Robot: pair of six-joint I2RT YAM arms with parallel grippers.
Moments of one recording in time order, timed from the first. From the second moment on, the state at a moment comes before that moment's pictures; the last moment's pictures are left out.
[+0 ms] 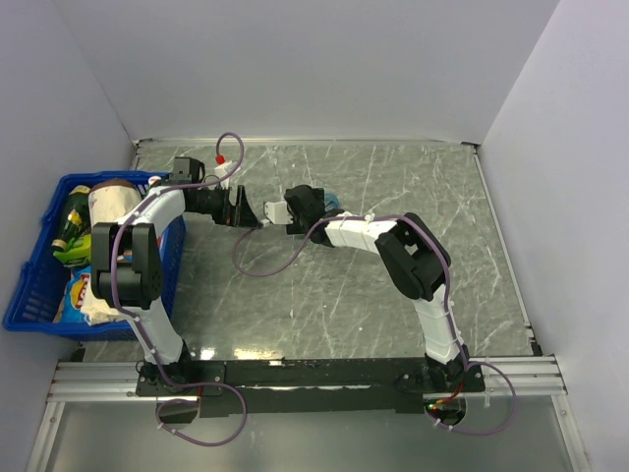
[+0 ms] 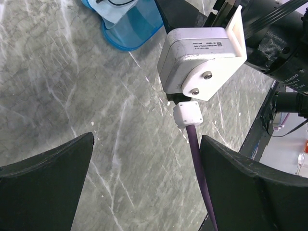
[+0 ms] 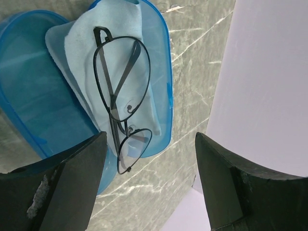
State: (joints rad) left arm -0.03 1.81 1.29 -0.55 0.92 0.15; right arm 0.74 2.12 1.44 -0.01 0.40 -1.09
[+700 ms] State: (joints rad) left arm -0.04 1.81 1.30 -0.56 0.97 0.13; right arm 0.71 2.07 1.47 -0.19 0.32 -1.00
